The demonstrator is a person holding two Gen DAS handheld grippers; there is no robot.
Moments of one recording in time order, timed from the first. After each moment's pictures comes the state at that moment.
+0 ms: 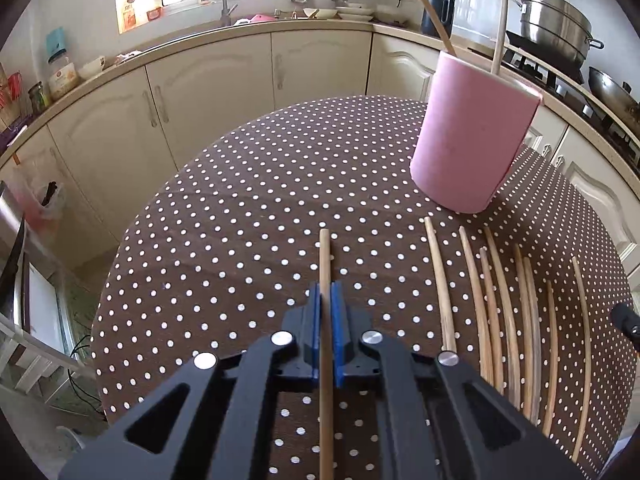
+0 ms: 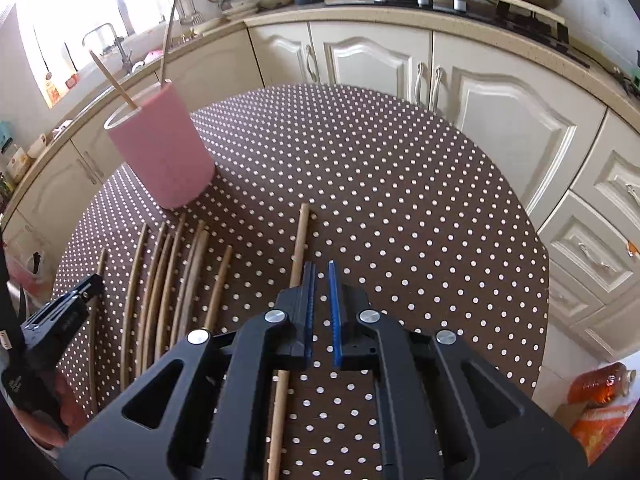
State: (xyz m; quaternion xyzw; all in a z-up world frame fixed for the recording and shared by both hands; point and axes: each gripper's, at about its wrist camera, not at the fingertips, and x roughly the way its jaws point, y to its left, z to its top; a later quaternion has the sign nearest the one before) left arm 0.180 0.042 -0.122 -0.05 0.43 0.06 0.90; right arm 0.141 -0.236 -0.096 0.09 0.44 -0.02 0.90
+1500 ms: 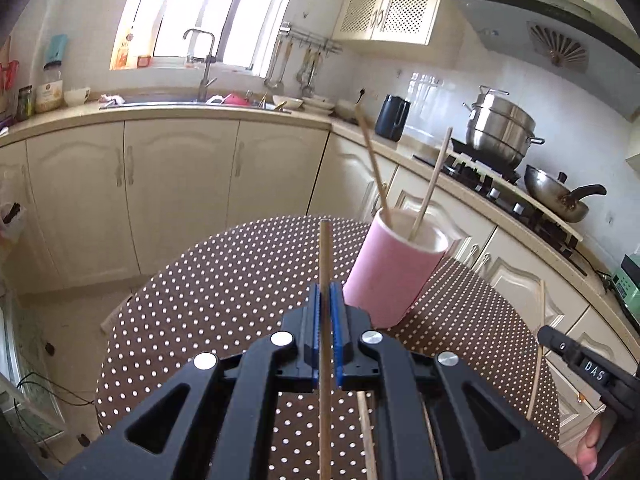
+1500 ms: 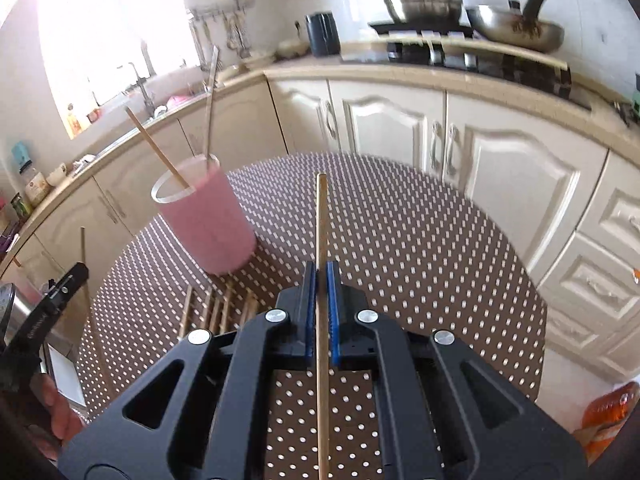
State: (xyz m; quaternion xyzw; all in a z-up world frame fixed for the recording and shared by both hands) left arm 0.143 0.069 -0.040 -0.12 0.26 -0.03 0.96; right arm 0.135 -0.218 -0.029 0.10 0.32 0.01 0.94
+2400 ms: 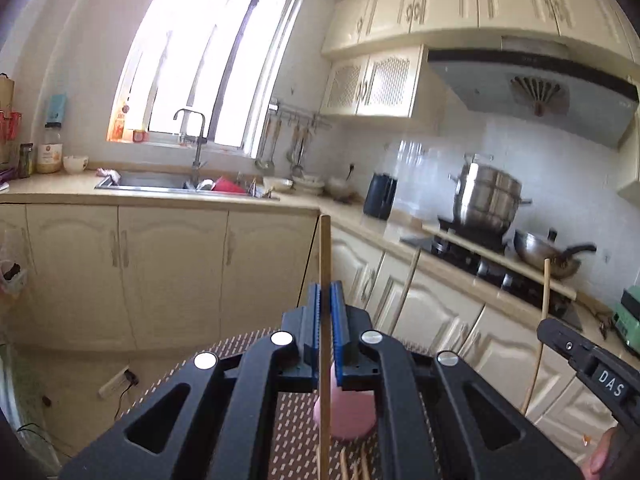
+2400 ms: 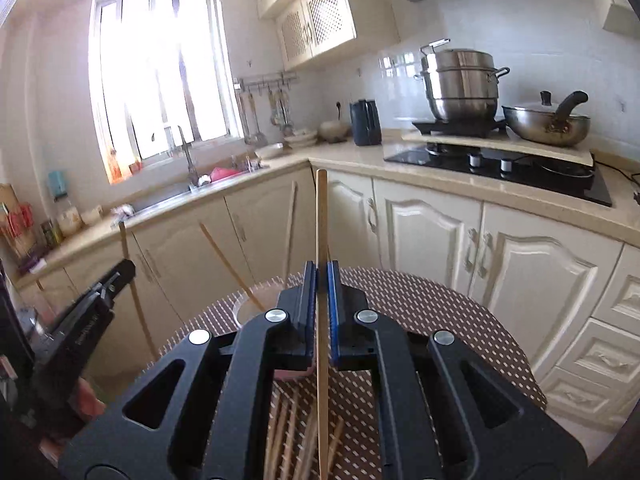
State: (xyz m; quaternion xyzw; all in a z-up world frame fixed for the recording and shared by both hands) left arm 0.168 0.047 0.062 -0.11 0.12 -0.02 0.99; right arm 0.151 -0.192 0.077 0.09 0.19 0.06 0.98
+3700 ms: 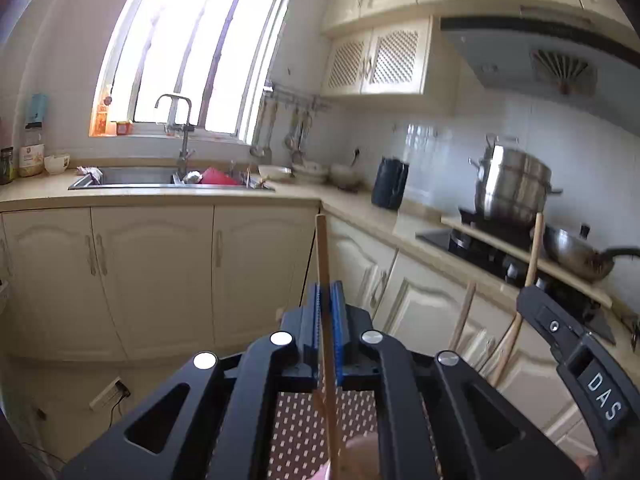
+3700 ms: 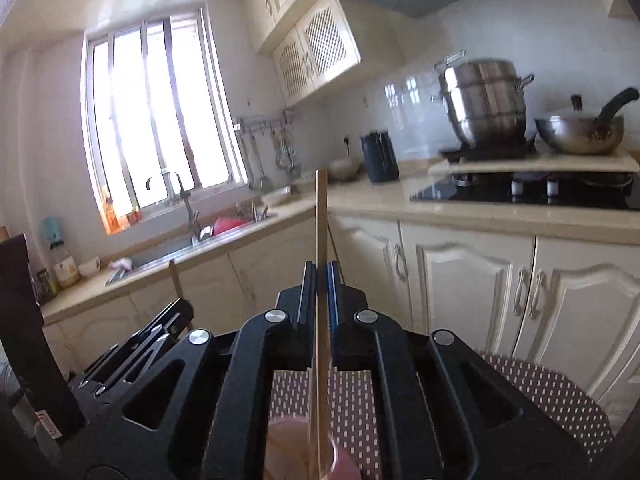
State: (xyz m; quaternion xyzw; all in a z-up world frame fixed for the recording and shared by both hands) left arm 0.316 0.024 0.042 -0.10 0.16 -0.01 0.98; right arm 0.278 -0.169 0.053 0.13 0.14 0.07 0.98
